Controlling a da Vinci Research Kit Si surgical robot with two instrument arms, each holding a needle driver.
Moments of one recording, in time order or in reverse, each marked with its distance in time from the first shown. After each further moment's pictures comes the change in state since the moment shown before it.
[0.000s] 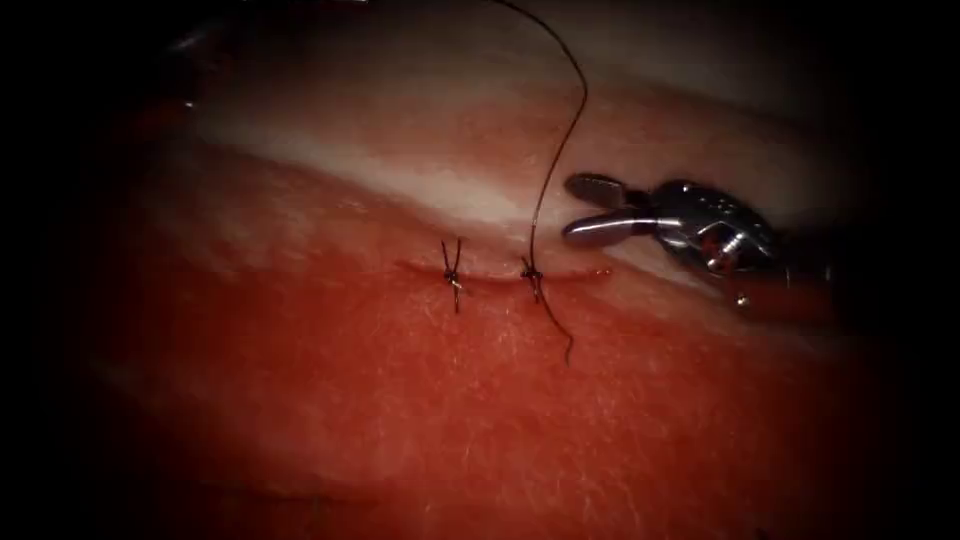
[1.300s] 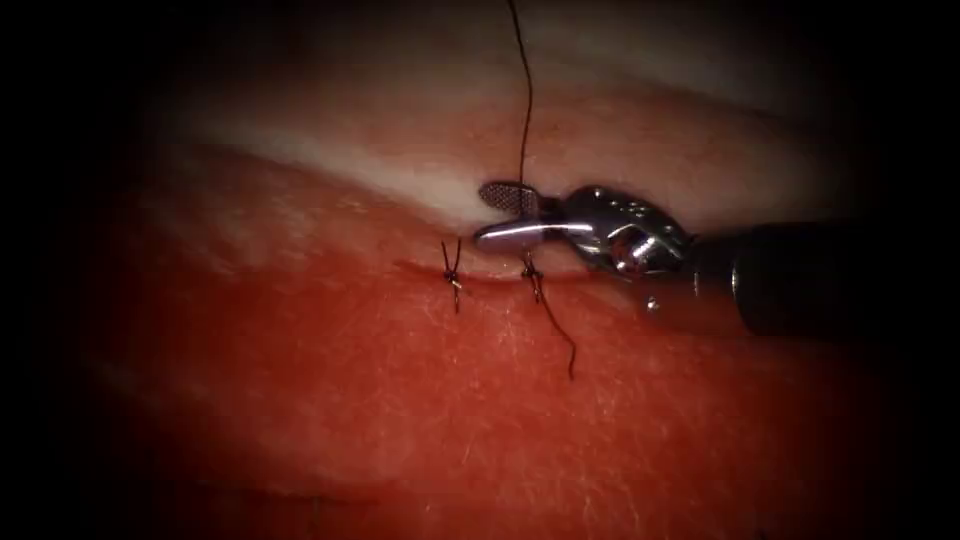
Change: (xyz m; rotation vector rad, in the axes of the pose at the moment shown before) right arm -0.002 -0.002 0.007 0.063 0.004 0.083; left arm 0.007 0.000 0.001 -0.004 0.099 0.012
